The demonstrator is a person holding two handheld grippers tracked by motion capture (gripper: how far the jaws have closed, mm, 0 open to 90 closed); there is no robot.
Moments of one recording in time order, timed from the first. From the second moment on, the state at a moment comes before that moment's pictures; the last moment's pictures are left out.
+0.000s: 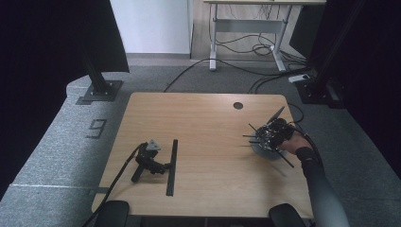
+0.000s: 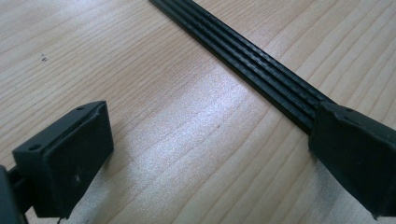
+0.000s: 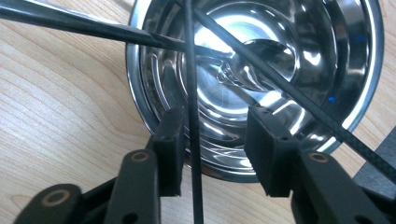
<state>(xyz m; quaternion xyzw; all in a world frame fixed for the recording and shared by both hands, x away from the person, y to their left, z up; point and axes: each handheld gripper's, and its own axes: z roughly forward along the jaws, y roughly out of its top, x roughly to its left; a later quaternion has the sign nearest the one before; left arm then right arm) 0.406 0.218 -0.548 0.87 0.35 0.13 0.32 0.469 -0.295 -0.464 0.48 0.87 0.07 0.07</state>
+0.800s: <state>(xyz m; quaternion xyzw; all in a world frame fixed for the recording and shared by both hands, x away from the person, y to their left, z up) 0.406 0.217 -0.548 0.87 0.35 0.13 0.32 0.458 -0.327 -0.462 0.51 0.85 0.07 0.12</state>
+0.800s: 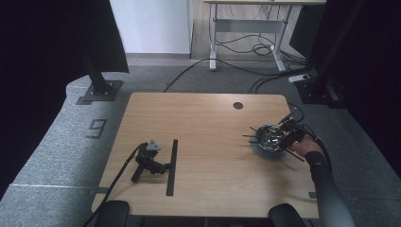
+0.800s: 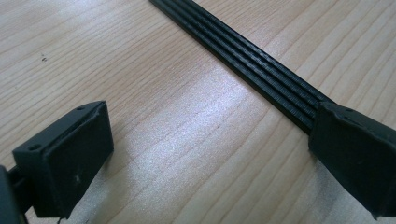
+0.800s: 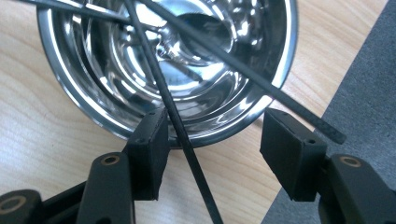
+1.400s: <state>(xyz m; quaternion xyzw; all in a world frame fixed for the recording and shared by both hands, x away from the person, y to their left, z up) 0.406 0.218 -0.548 0.87 0.35 0.13 0.32 0.462 -0.335 -0.463 0.52 0.83 0.04 0.17</state>
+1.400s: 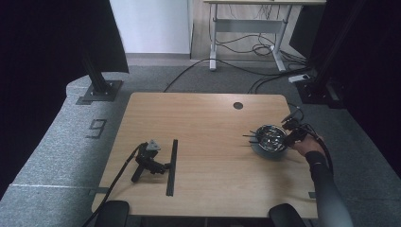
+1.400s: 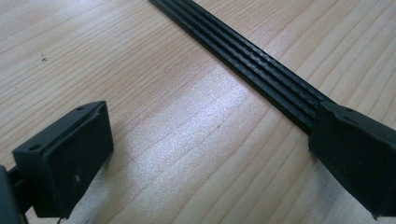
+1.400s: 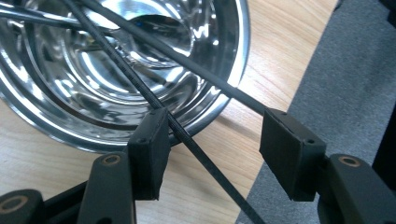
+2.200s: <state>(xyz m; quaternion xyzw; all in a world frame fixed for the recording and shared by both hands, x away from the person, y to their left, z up) 0.406 0.218 -0.548 0.87 0.35 0.13 0.32 0.461 -0.341 -0.466 0.54 0.82 0.06 0.20</state>
